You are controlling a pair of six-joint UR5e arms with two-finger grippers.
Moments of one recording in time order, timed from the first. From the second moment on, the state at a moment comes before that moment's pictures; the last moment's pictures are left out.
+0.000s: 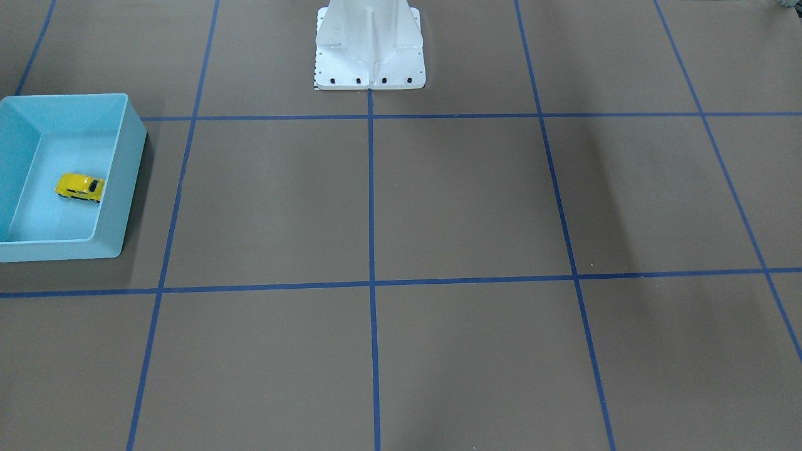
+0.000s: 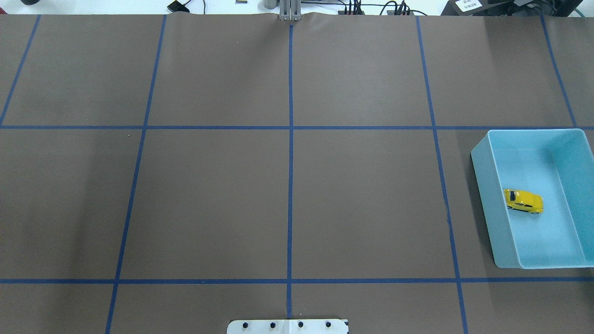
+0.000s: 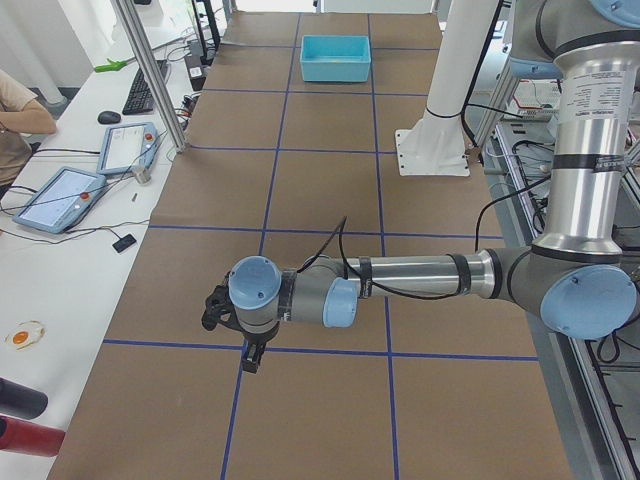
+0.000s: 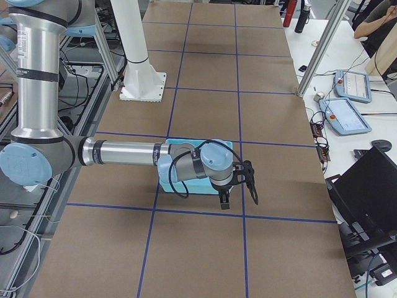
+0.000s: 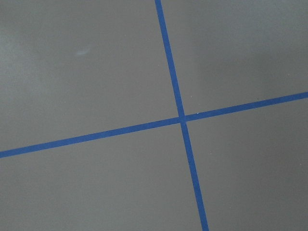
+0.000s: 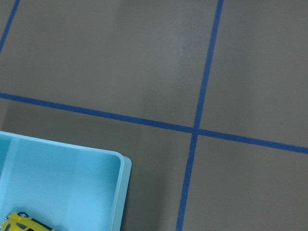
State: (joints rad) left arm -1.62 -1.58 -1.51 -1.74 -2.41 0.15; right arm 1.59 -1.69 1.68 -1.34 2.42 0.14
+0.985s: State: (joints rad) left arm -1.62 -1.58 -1.50 -1.73 -2.37 0.17; right arm 1.54 -1.58 1.78 -1.62 2.39 0.18
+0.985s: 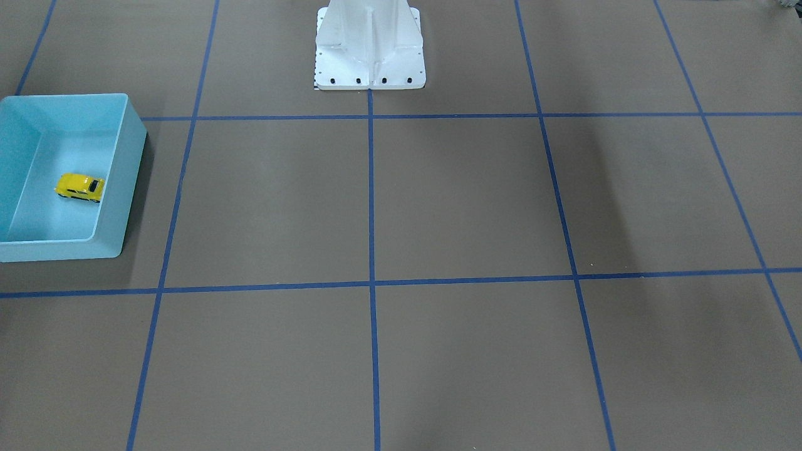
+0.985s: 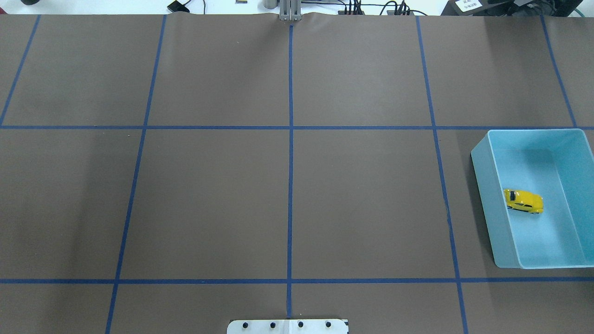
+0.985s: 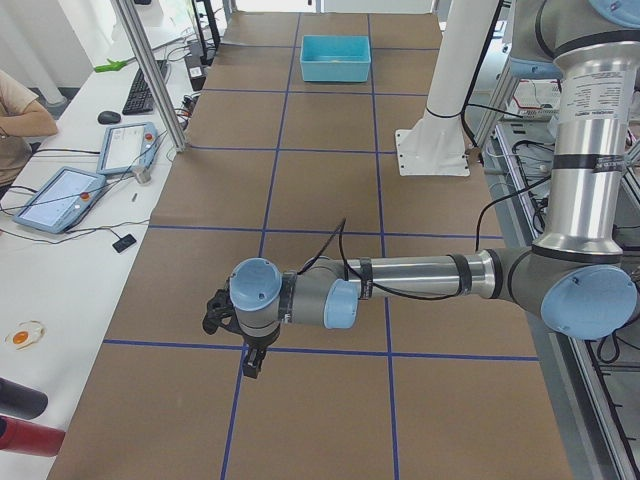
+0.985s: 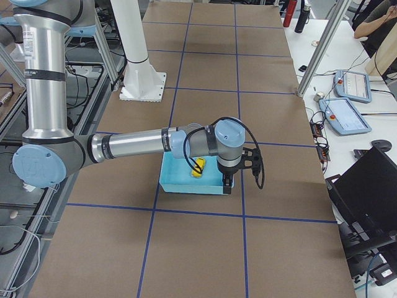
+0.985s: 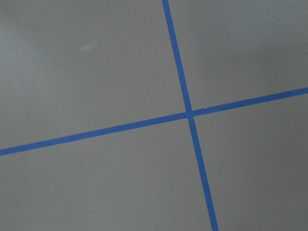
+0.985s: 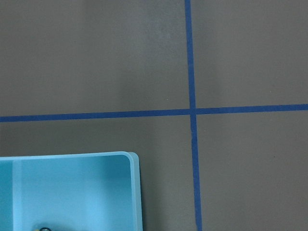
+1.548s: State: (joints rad) left arm -1.62 -1.58 -1.50 -1.74 -2.36 0.16; right arm 1.54 -1.62 1.83 -1.64 2.38 0.17
